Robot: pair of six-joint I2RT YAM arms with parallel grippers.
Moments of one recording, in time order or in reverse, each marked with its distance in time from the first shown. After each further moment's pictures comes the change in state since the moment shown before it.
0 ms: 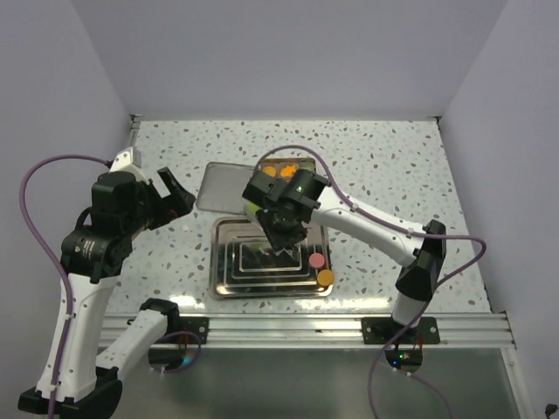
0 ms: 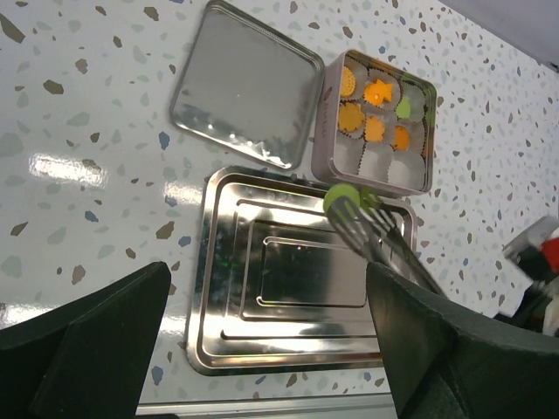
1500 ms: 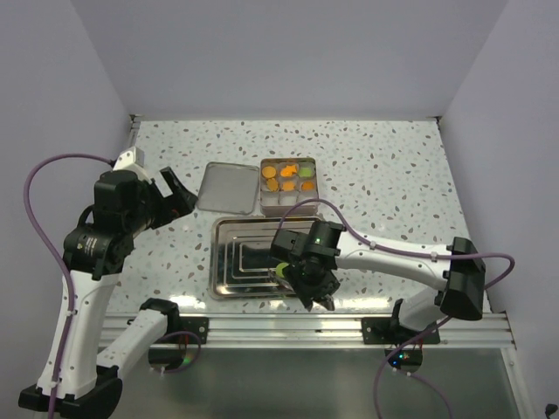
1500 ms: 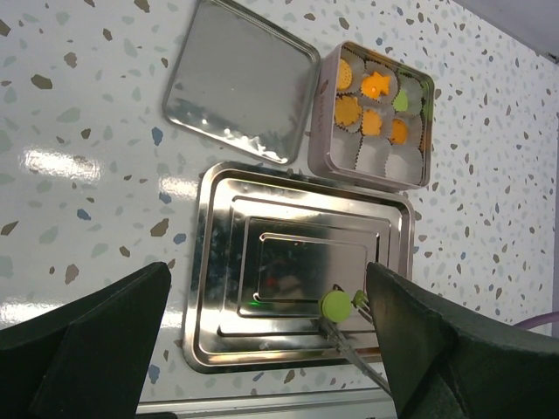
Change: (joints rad) left arm 0.000 0.012 -0.006 0.007 0.021 -0.001; right arm 0.102 -0.254 -0.515 0.073 -0.141 0.090
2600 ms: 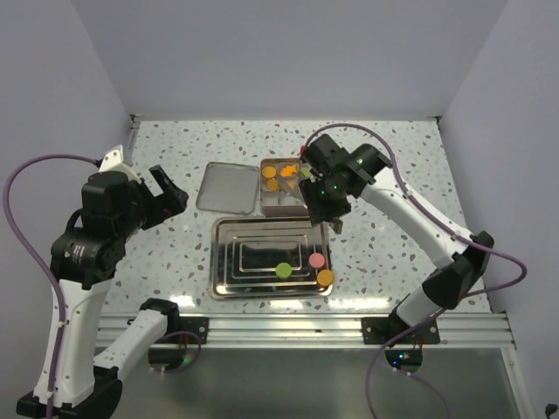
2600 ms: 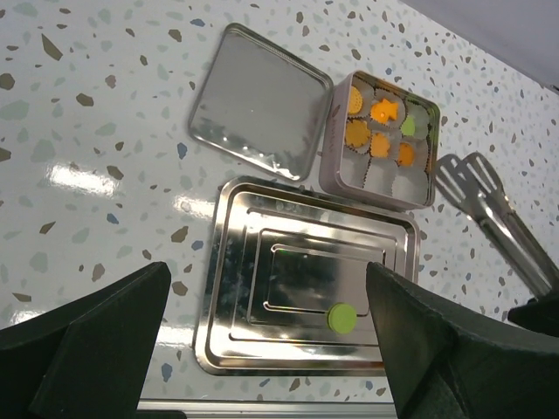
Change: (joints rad) left arm 0.000 -0.005 0.096 -0.071 -0.081 0.000; right arm -0.528 0.141 0.494 -0.068 0.089 -0.331
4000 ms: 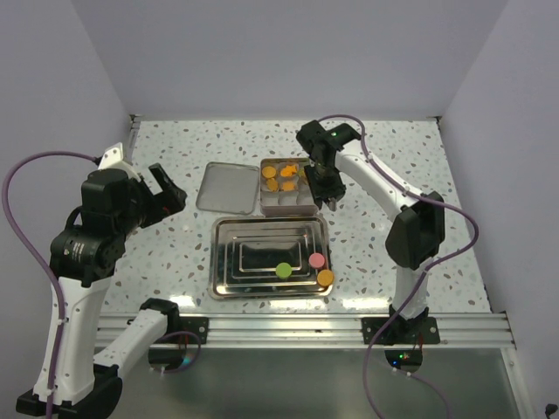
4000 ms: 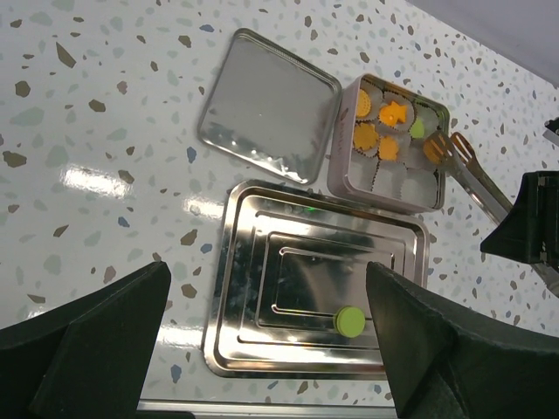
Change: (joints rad) left arm 0.000 0.018 0.013 -0.006 -0.011 0.020; right arm -0.107 0.294 0.122 -0.010 0.087 -0.019
